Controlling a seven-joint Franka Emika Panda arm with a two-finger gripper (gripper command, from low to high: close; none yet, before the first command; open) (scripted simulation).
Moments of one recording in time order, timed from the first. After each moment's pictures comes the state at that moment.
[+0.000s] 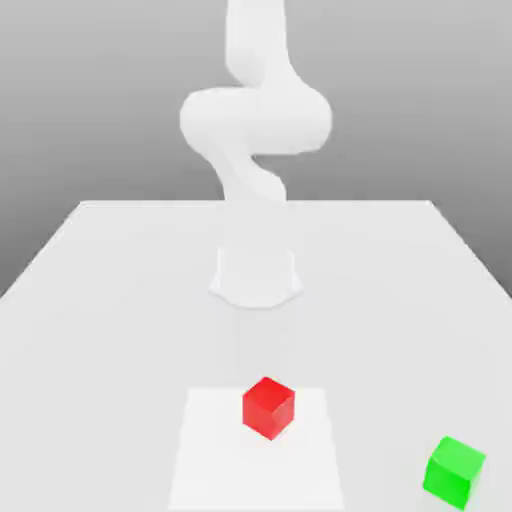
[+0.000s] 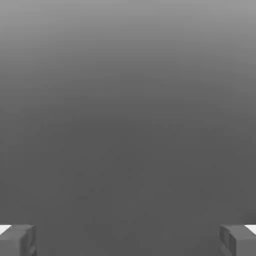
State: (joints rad) arm 0.03 -0.73 -0.03 -2.36 -0.01 2.35 0.72
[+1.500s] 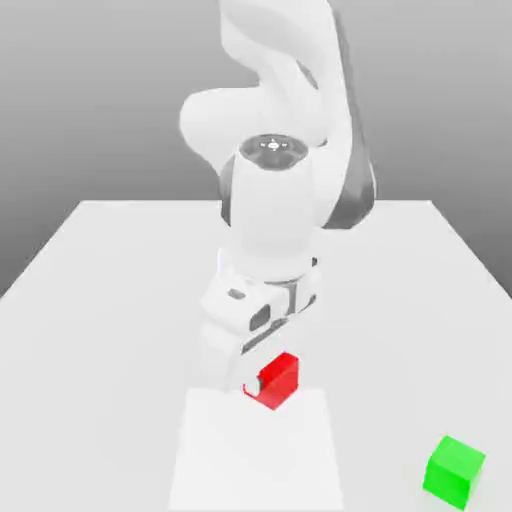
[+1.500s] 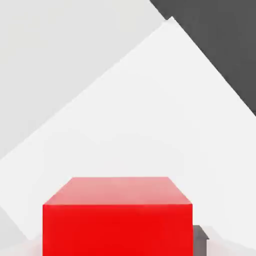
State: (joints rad) arm 0.18 0.04 0.01 -2.67 -0.02 2.72 -0.02
